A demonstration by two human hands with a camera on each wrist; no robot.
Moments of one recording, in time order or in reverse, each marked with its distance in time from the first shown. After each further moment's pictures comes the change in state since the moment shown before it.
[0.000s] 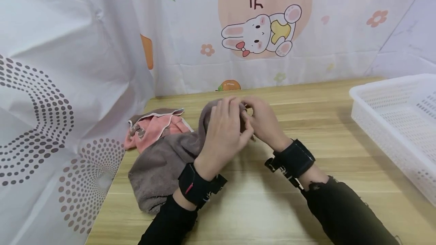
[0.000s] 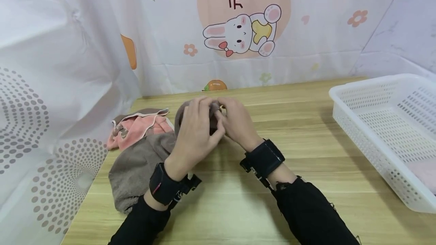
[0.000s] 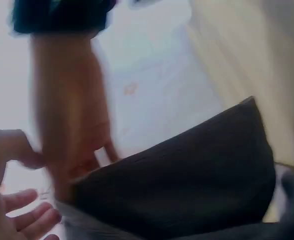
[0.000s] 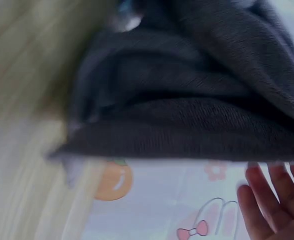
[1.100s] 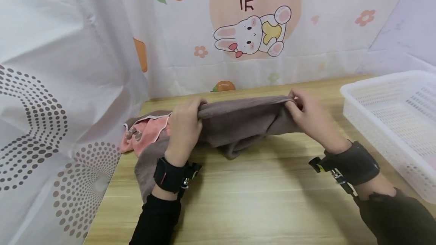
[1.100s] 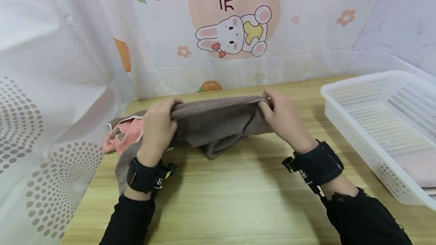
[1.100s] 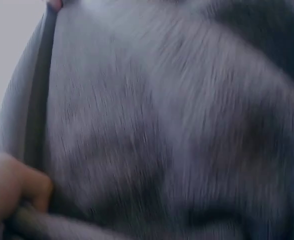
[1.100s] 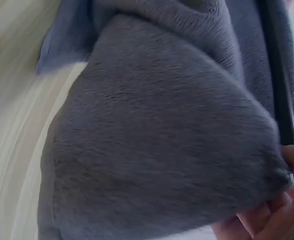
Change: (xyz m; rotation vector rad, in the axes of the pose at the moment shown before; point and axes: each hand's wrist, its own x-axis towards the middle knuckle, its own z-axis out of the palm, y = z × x) left_hand -0.007 -0.050 -0.022 0.068 -0.040 -0.189; right_hand -0.040 0.022 -0.110 -0.176 0.006 0.143
